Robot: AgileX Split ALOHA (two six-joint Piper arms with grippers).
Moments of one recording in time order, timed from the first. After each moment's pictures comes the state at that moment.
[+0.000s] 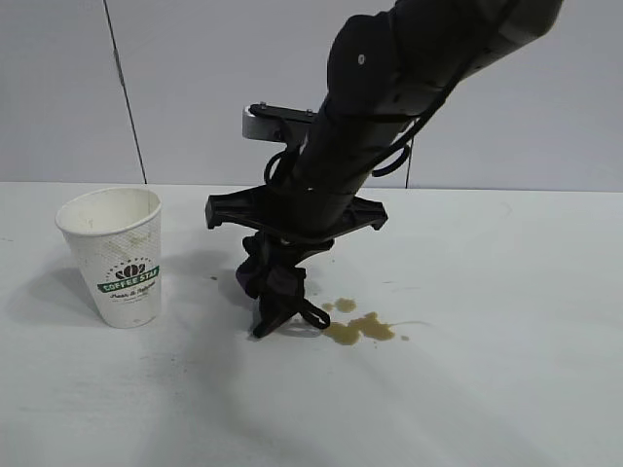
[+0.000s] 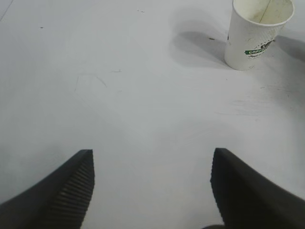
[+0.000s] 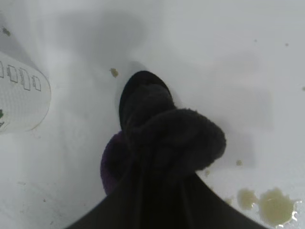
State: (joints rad) left arm 0.04 0.08 -0.48 -0.01 1.13 0.06; right arm 0.60 2.23 -1.62 0.09 0.66 0.11
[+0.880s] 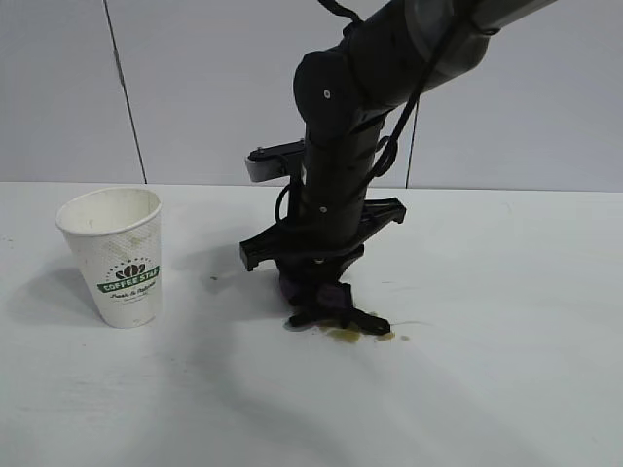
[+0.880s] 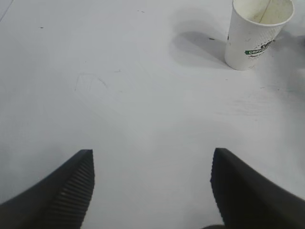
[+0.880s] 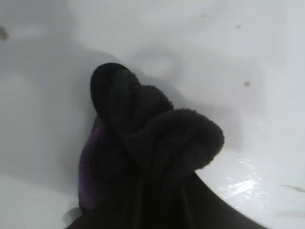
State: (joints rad) left arm 0.04 0.08 -0.48 -0.01 1.13 0.06; right arm 0.57 2.25 -1.62 -0.04 0.77 0.14
